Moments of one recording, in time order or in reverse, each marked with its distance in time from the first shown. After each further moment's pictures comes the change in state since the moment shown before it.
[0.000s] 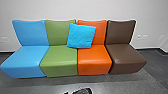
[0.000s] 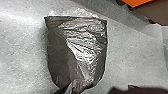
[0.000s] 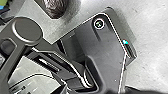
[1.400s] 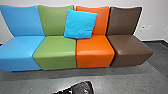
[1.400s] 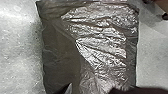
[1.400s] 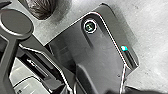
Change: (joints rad) left arm -0.061 0.067 -0.051 0.000 0.005 -0.001; right arm 0.011 -0.044 0.056 0.000 0.002 0.000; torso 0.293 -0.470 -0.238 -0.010
